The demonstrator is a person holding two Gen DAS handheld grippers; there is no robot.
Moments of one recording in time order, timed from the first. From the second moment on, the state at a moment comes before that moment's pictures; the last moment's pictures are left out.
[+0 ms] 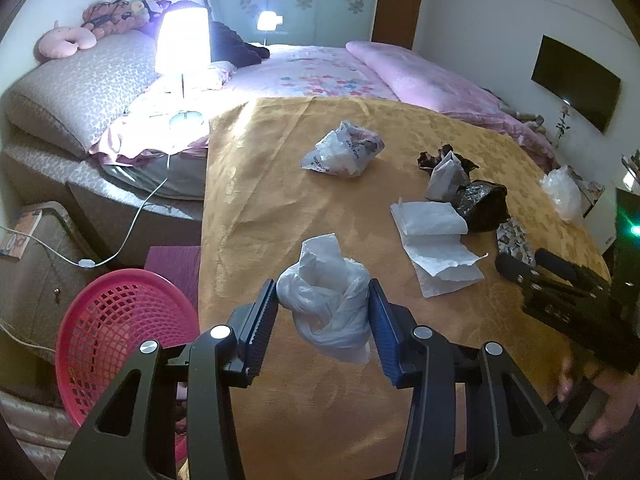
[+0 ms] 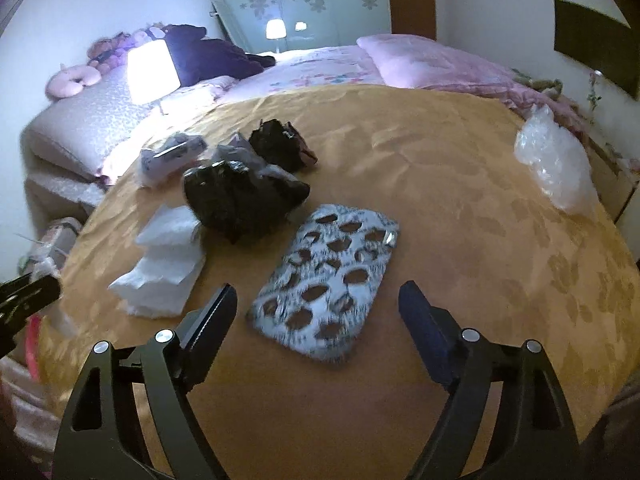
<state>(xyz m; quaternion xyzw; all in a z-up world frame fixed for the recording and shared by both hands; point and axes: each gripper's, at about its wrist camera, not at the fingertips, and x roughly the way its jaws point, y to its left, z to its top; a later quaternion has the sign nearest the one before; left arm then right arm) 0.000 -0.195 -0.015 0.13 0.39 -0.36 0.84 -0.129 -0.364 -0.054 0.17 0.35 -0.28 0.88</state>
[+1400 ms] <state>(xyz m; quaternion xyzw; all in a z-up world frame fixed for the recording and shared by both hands) -0.009 -0.166 0.002 0.12 0.38 -0.35 0.85 -0.174 -0.336 -0.016 0.16 0.29 -0.23 0.91</state>
